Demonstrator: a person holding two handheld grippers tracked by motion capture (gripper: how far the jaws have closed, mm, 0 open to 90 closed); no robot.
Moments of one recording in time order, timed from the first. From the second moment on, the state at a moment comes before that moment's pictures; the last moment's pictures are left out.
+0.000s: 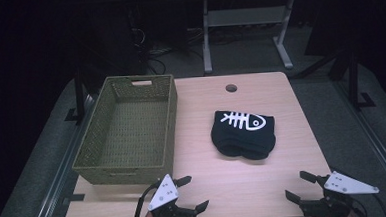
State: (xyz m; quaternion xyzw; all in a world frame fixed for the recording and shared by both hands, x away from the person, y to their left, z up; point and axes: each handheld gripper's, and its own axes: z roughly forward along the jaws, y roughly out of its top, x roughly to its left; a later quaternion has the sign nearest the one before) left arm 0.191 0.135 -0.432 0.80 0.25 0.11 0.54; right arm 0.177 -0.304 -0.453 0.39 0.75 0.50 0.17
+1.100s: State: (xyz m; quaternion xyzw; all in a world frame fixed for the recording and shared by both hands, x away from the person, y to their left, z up) left arm 0.293 0.053 -0.407 0.79 0.27 0.12 0.54; right arm 0.279 -0.278 -0.410 0.36 0.79 0.48 0.13
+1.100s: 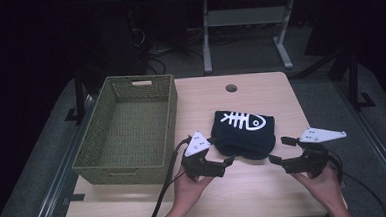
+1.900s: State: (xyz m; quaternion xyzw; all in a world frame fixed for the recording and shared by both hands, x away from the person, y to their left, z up) left arm 0.390 0.019 -0.433 0.77 0.39 0.05 0.49; right arm 0.367 -0.293 -0.415 0.45 0.77 0.45 0.09
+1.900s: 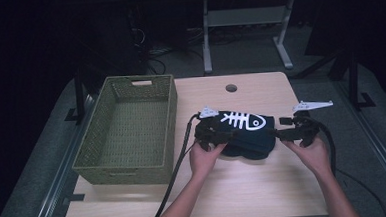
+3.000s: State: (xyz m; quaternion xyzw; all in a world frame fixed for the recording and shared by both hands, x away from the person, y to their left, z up) left arm 0.426 0.031 -0.473 0.75 0.50 0.02 0.43; right arm 0.406 -0.295 -0.467 0.53 0.76 0.38 0.00
